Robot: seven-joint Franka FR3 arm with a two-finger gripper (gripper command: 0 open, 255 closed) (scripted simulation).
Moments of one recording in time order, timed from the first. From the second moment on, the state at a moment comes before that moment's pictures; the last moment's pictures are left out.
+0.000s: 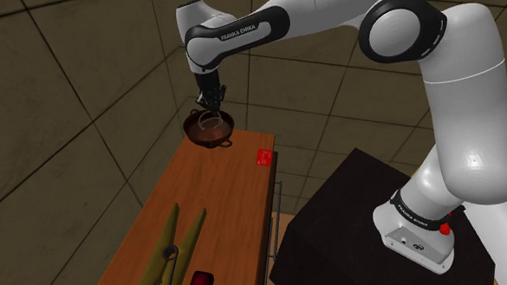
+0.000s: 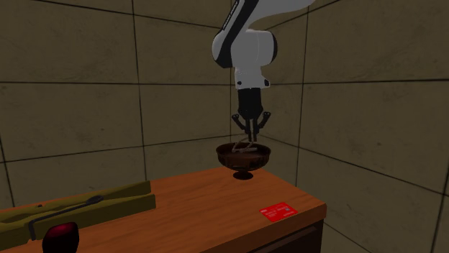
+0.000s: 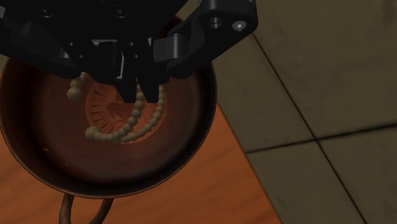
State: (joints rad) arm 0.14 0.67 0.18 -1.34 -0.18 1.86 0.23
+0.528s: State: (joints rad) arm 0.15 0.67 0.18 -1.30 -0.18 1.82 0.22
